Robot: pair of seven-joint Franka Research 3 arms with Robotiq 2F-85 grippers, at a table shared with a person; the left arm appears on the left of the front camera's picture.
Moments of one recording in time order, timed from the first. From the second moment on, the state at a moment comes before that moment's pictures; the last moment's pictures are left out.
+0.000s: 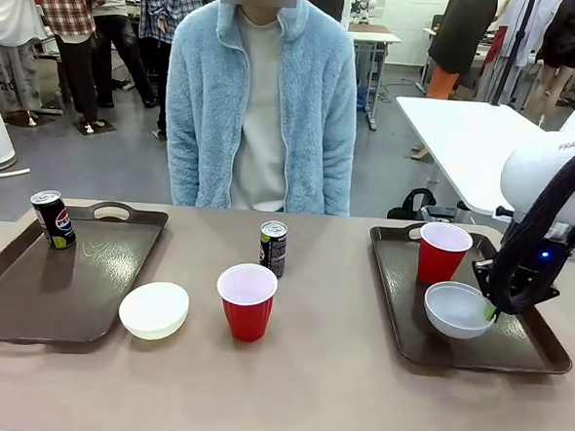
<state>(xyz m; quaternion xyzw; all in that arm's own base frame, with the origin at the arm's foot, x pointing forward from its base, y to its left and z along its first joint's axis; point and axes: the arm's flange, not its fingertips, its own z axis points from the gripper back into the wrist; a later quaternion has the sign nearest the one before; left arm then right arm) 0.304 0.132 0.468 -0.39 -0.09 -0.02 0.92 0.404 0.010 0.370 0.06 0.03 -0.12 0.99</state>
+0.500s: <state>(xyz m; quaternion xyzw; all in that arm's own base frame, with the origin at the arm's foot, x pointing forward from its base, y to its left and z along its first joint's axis) 0.304 0.132 0.468 -0.39 -0.09 -0.02 0.92 0.417 0.010 0.348 0.07 0.02 -0.12 0.99</state>
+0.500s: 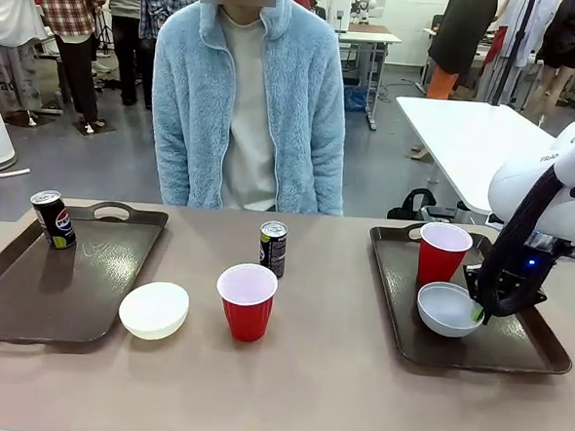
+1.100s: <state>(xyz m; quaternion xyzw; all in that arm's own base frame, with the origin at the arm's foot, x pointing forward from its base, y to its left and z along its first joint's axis) 0.304 0.132 0.468 -0.39 -0.09 -0.02 0.92 0.385 0.034 0.424 0.05 0.01 -0.08 1.00</state>
